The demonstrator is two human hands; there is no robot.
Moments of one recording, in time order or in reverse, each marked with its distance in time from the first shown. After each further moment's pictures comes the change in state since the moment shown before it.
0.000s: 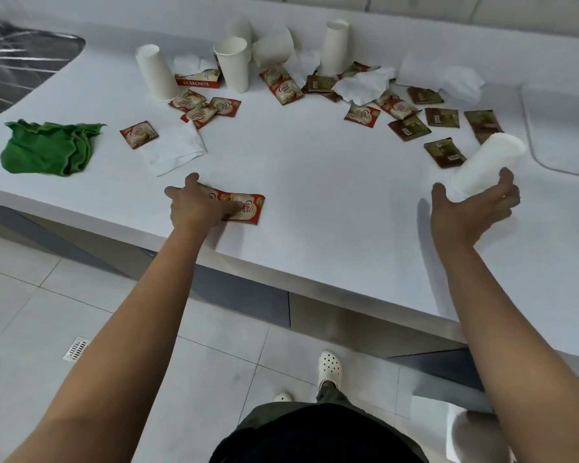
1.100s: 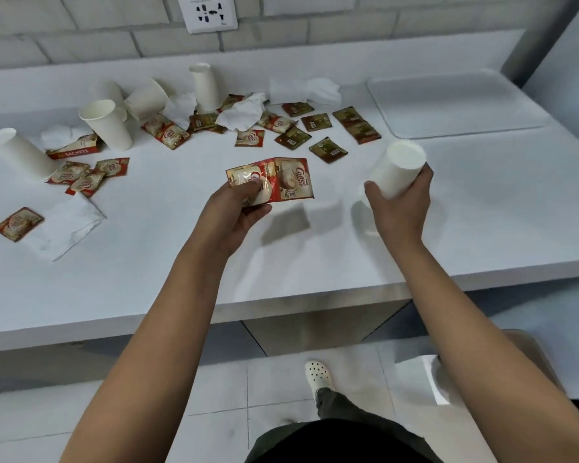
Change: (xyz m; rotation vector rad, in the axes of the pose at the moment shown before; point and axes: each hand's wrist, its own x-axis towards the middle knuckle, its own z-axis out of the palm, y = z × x) left_hand -0.108 0.133 0.049 -0.982 -0.756 0.069; right_hand -0.021 -0.006 -0.091 0.290 0.009 0.077
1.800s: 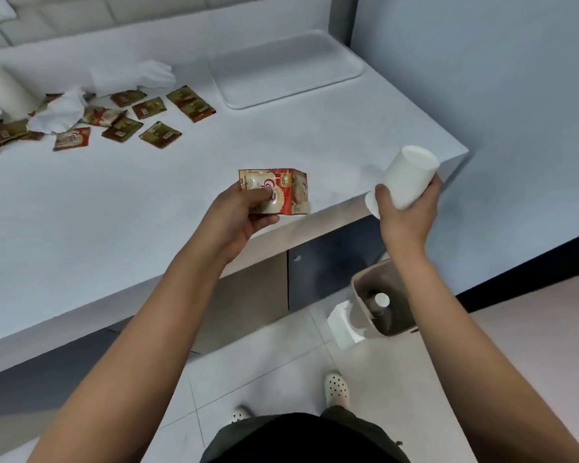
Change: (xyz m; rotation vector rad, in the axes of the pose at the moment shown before) left_hand -0.092 -0.132 0.208 0.292 -0.367 -0.133; right_hand 0.000 0.102 -0.262 0.045 0.381 0.166
